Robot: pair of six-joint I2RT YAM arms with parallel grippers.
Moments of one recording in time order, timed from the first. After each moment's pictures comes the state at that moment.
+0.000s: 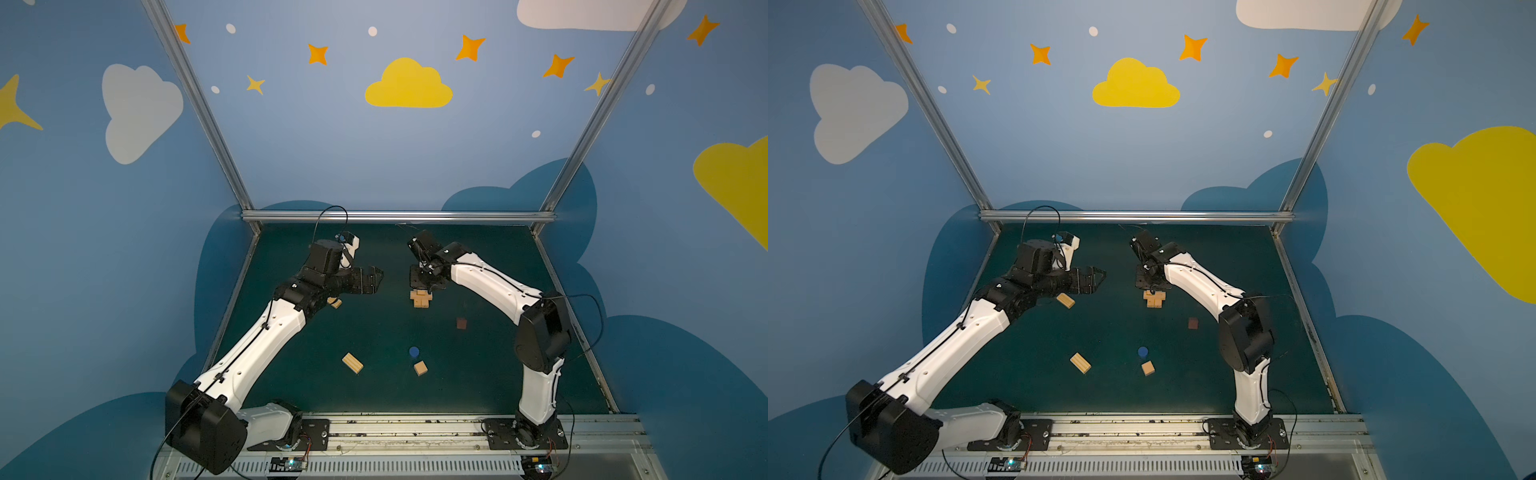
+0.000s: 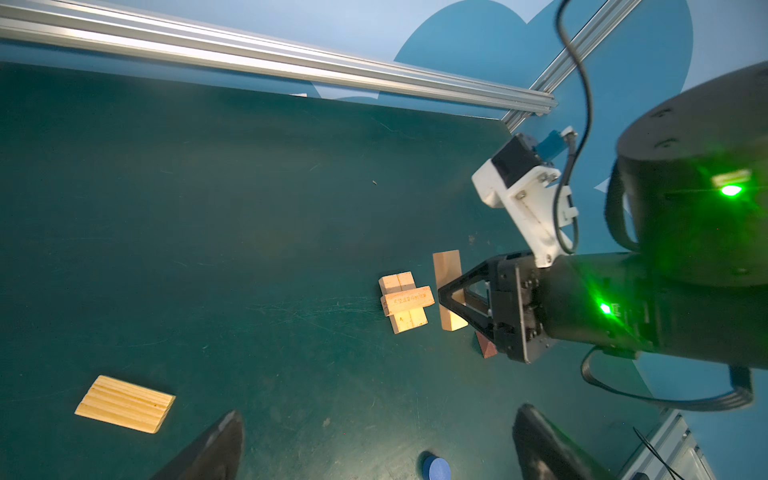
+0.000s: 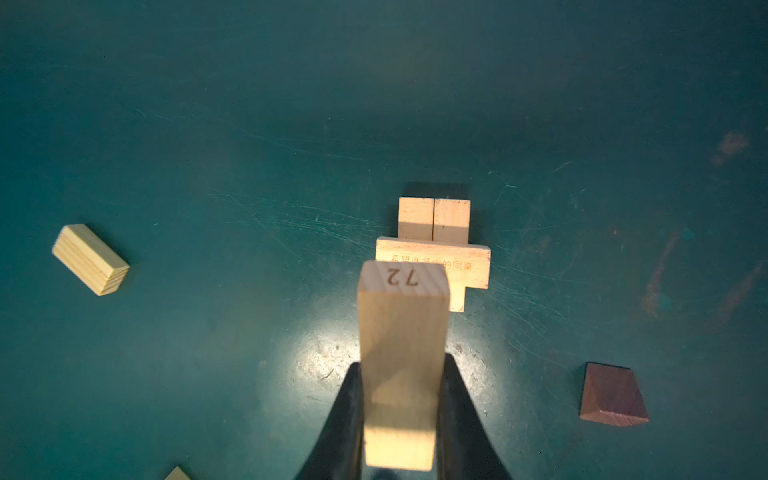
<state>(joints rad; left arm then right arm) -0.41 1.27 1.14 -0.49 0.21 -0.36 0.70 1.95 1.72 -0.93 0.12 0.63</state>
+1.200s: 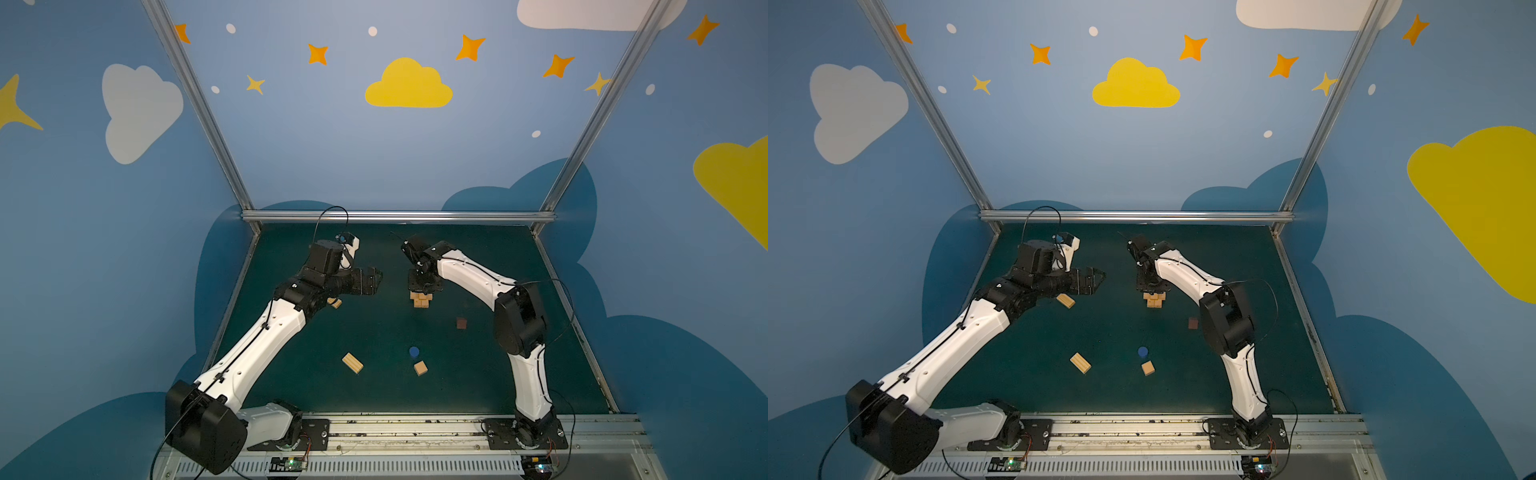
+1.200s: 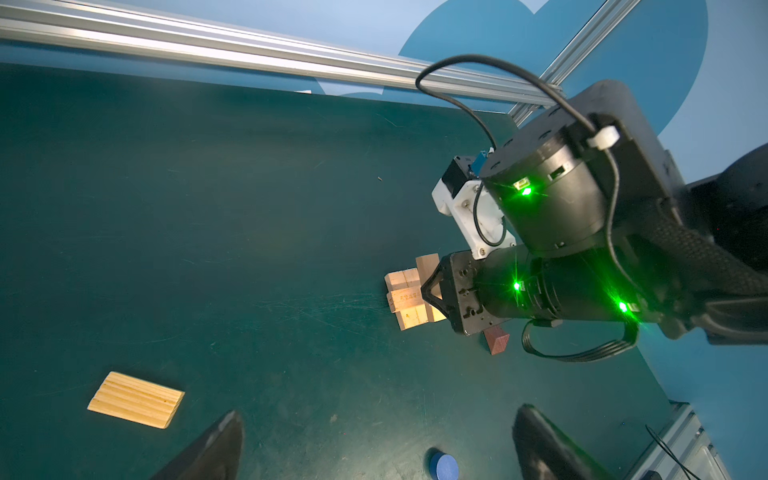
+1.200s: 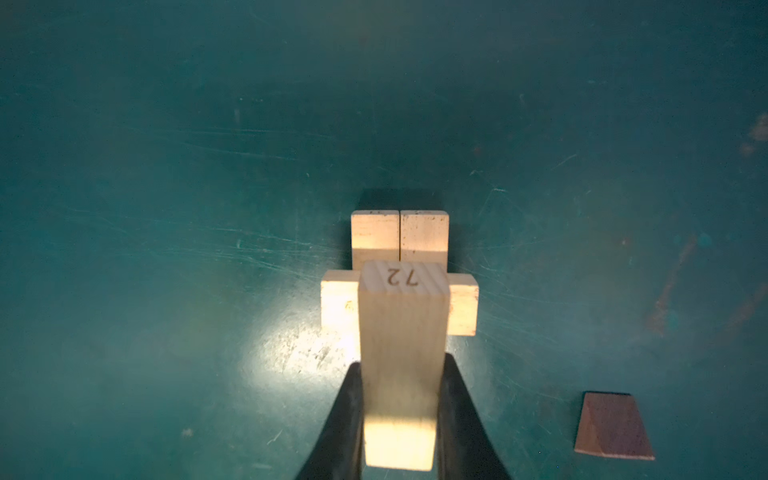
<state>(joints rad) -0.41 1.27 1.14 -0.50 0.20 -0.34 0.67 2.13 1.82 -1.01 0.16 0.63</state>
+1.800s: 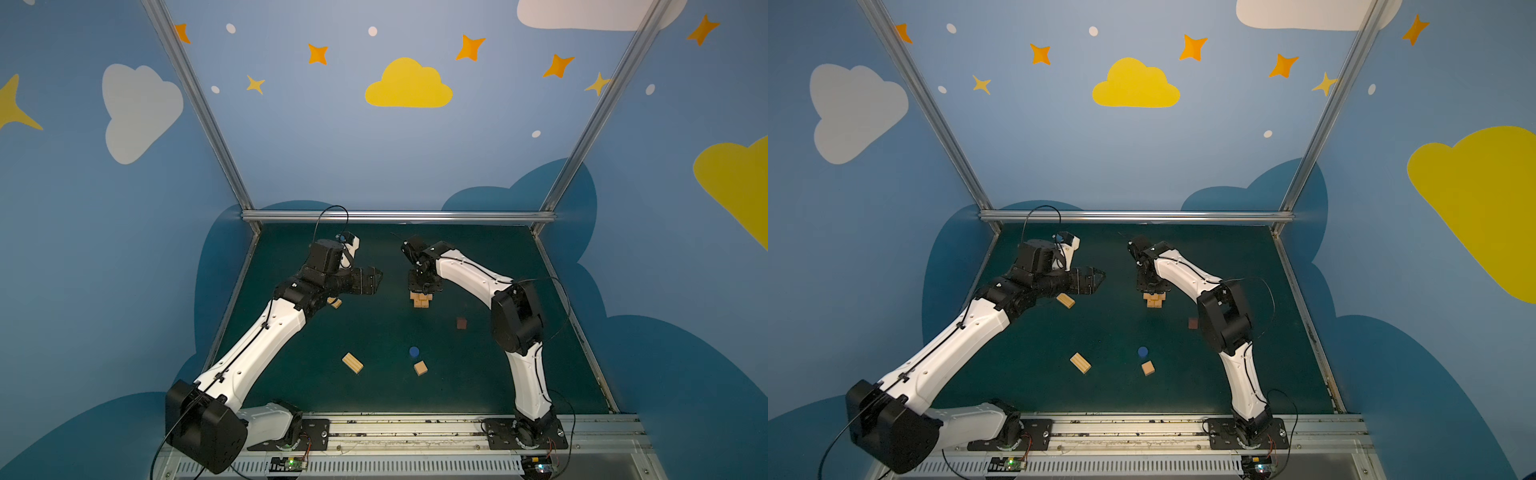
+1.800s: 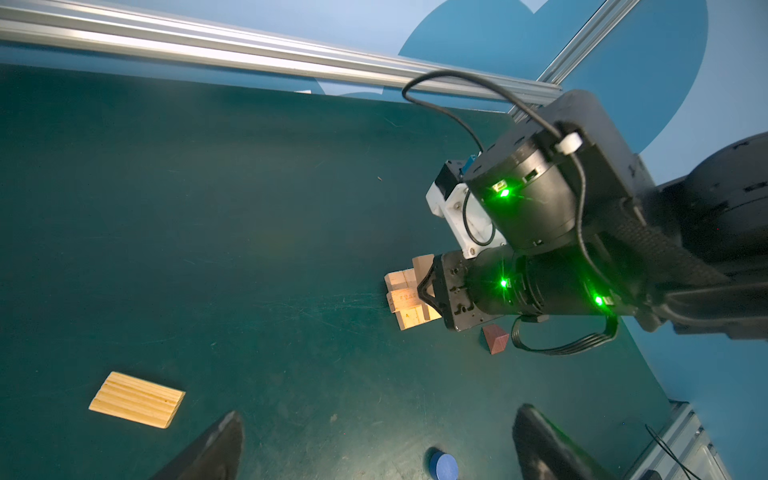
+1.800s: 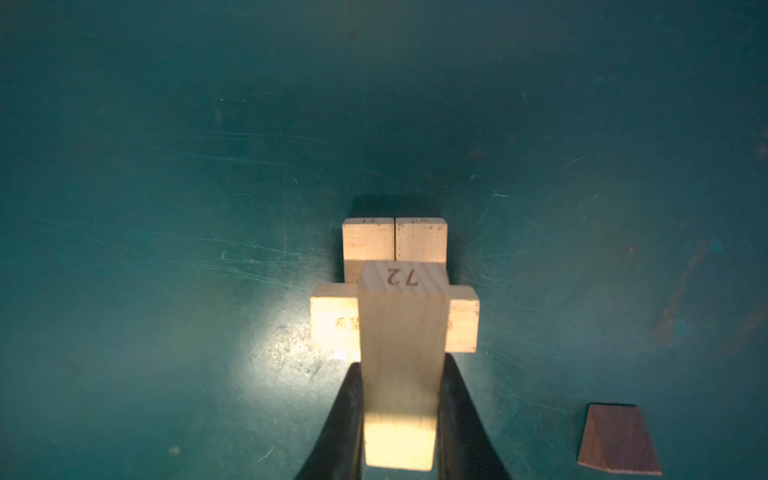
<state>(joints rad) -0.41 1.27 1.15 -0.50 0.20 -0.34 0.66 2.16 1.83 -1.01 0.15 0.63</state>
